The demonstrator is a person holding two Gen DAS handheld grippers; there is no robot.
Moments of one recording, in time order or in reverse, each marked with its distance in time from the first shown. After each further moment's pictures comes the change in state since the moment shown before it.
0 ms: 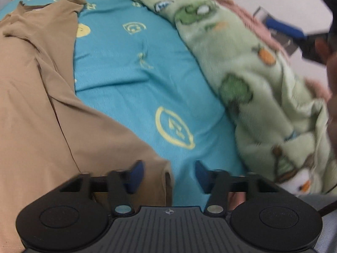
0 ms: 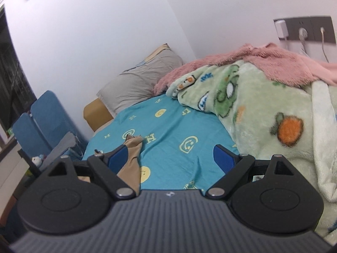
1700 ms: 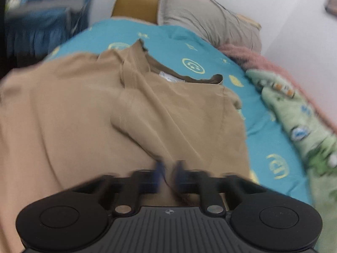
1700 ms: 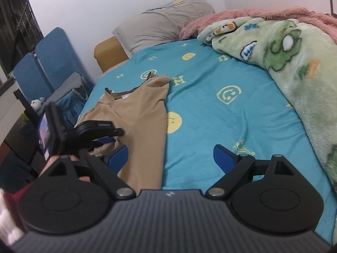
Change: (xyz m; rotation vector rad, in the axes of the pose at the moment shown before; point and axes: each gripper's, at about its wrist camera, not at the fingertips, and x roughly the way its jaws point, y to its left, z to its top) left arm 0.012 0.277 0.188 -0.346 -0.377 0.336; right arm 0.102 0.090 -0.069 -0.174 0.282 0.022
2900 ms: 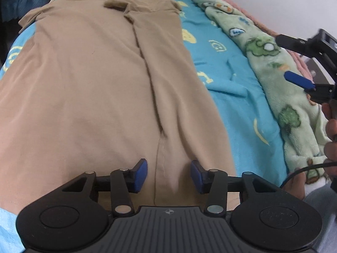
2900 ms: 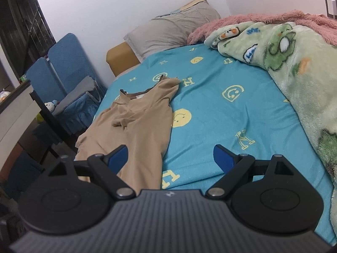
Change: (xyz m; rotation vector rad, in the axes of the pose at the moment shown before) left arm -0.229 0.031 -0.208 0.100 0.333 -0.242; right arm -0.057 0.008 -0.020 0.000 -0.040 0.055
